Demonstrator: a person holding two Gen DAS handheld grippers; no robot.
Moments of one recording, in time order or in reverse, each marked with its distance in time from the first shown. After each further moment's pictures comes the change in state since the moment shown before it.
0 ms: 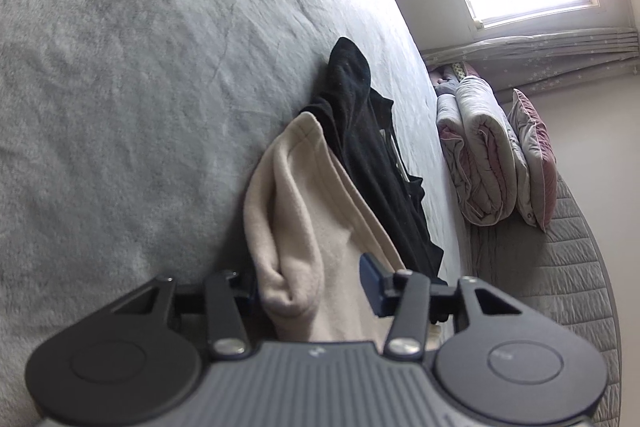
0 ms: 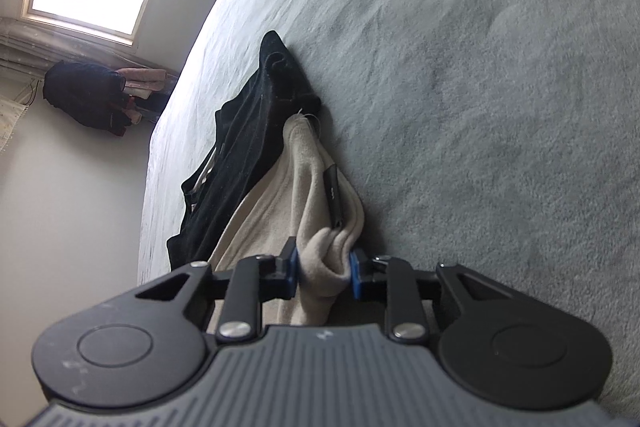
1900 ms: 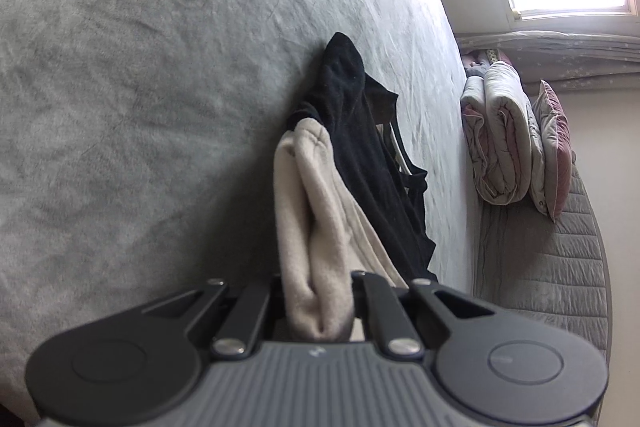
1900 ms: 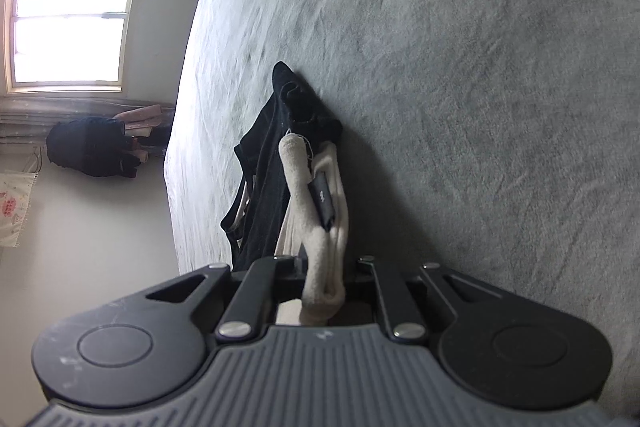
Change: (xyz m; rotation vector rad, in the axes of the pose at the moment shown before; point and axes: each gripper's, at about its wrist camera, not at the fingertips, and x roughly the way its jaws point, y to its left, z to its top) left arm -0.088 -0.007 -0.060 -0.108 0.111 0.082; right arm -0.087 -0.005 -0.036 0.255 0.018 0.030
